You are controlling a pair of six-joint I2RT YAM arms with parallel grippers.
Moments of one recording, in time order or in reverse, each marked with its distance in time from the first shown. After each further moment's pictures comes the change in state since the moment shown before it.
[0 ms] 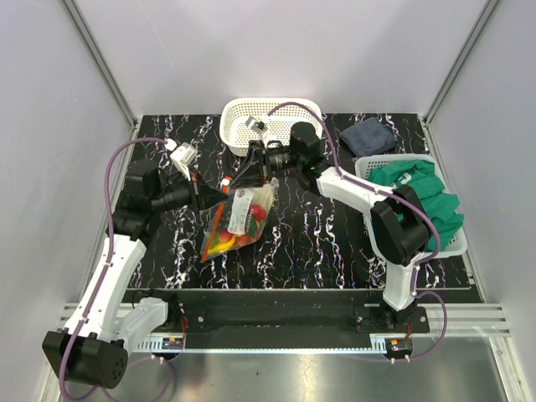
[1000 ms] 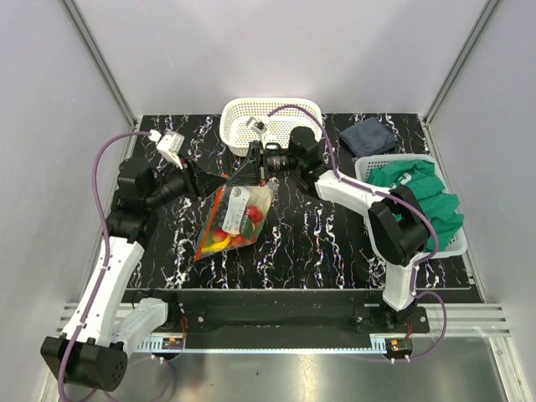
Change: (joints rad) left arm 0.000 -0.023 0.025 0.135 -0.158 -0.138; right arm 0.014 0.004 -0.034 0.078 0.090 0.081
